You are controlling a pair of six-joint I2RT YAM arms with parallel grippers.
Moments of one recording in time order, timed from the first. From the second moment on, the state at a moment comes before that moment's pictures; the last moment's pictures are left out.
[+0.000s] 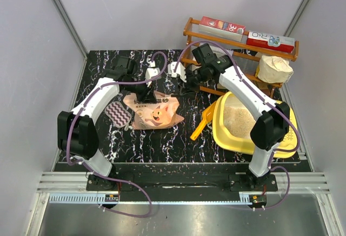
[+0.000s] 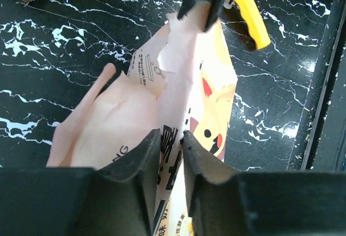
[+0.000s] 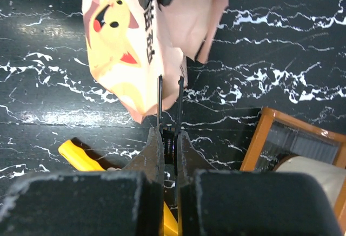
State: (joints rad) left arm -0.26 1.63 1.36 -0.82 0.81 0.69; right arm 0.57 1.83 1.81 -0.93 -0.63 -0.93
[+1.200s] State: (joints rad) left arm -0.26 1.61 1.31 -0.75 0.85 0.68; right arm 0.54 1.89 1.86 -1.04 -0.67 -0.92
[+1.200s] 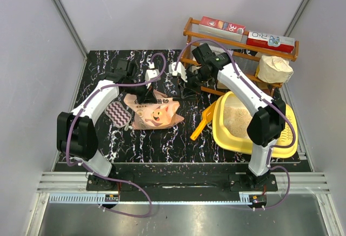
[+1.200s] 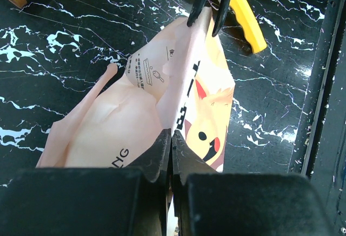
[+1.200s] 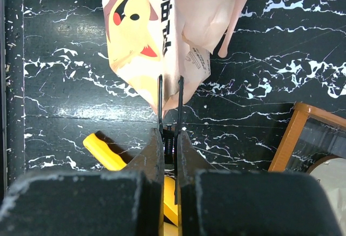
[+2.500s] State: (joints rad) left arm -0.19 1.34 1.19 -0.66 0.52 0.40; right arm 0.74 2.04 2.06 -1.05 -0.46 -0.87
